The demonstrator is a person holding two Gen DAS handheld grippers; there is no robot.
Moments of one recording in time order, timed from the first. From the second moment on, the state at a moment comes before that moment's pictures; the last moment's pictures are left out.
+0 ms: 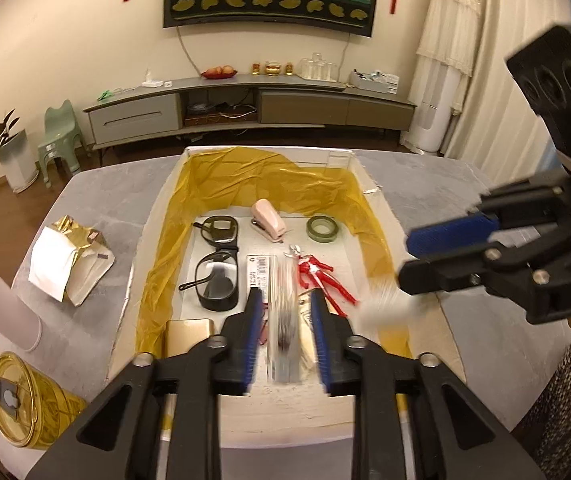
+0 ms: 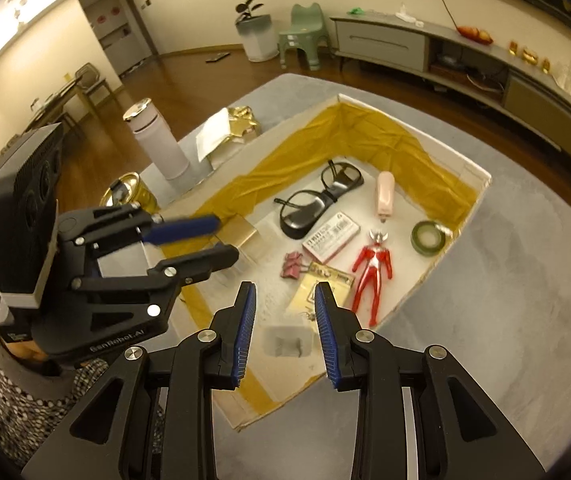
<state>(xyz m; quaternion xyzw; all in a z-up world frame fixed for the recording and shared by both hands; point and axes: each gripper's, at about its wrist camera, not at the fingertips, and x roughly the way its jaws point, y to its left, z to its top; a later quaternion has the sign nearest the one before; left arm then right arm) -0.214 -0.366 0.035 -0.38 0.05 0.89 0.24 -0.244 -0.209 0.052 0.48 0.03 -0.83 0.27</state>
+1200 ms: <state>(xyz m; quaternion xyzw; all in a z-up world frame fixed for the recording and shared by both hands) -0.171 -0.347 0.072 -0.36 0.08 0.90 0.24 -0.205 -0.206 0.058 0.47 0.23 -0.82 0.22</state>
